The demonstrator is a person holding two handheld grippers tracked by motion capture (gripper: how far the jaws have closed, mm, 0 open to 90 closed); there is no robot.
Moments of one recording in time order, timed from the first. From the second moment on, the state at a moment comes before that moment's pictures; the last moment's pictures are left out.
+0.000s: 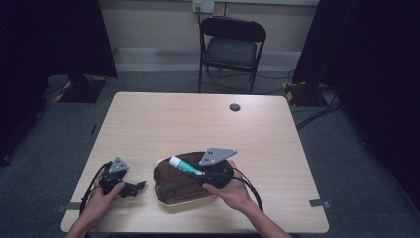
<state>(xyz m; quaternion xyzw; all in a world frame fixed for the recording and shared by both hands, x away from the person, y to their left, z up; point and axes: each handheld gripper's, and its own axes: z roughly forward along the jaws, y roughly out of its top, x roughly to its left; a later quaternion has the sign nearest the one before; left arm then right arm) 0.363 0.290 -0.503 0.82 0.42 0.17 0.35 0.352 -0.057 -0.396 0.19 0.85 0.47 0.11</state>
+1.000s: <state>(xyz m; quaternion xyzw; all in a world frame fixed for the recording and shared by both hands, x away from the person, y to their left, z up) 0.363 0.290 -0.503 0.82 0.42 0.17 0.35 0.359 -0.031 -0.434 0.19 0.88 0.42 0.07</state>
